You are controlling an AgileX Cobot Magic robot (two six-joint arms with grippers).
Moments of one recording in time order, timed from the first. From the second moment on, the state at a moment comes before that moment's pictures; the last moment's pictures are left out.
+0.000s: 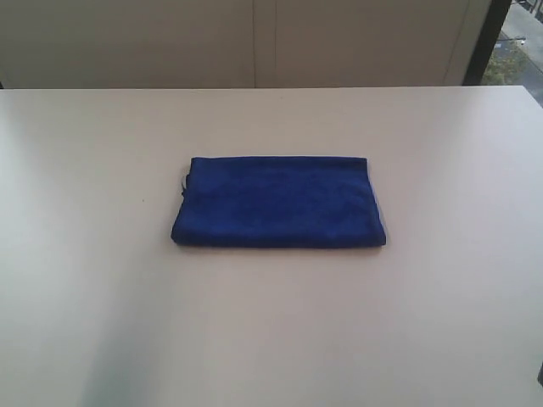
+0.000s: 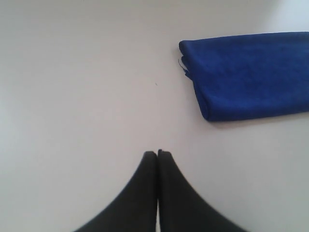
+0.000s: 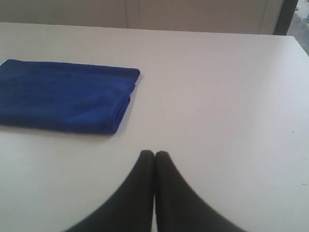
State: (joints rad) left arm -0.14 0.62 -0.43 -0.36 0.47 0.29; right arm 0.03 0.13 -0.07 0.00 0.33 0.04
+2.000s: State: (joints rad) left arm -0.14 0.62 -0.43 -0.36 0.47 0.29; right arm -0.09 0.01 -0.01 0.00 0.35 0.04
